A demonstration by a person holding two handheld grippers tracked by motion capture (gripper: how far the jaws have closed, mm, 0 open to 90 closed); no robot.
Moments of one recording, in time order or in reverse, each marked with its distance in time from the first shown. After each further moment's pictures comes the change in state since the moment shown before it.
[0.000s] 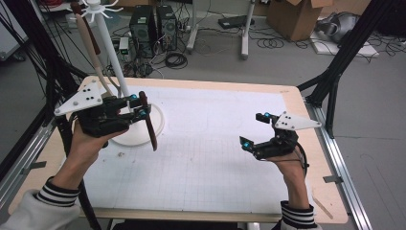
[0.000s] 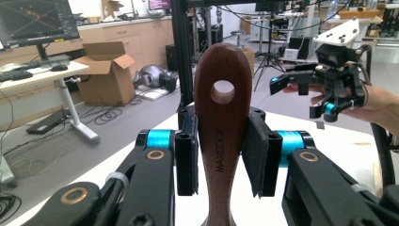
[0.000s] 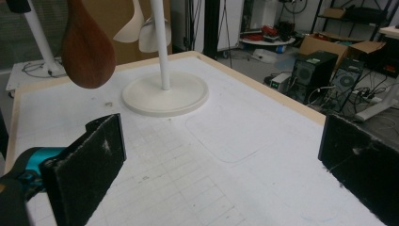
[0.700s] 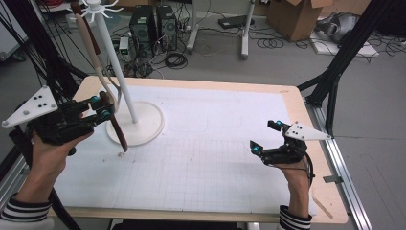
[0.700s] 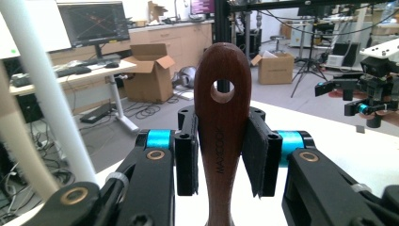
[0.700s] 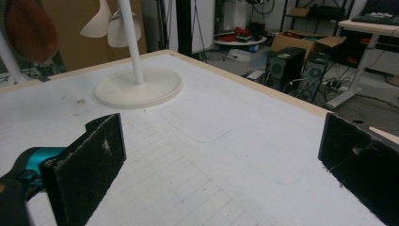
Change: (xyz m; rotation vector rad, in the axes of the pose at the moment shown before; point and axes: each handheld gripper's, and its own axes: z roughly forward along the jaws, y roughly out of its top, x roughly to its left) left arm 0.013 -0.007 -0.067 -0.018 0.171 -0.013; right arm -0.007 -0.032 -0.018 -0.024 -0.113 0.050
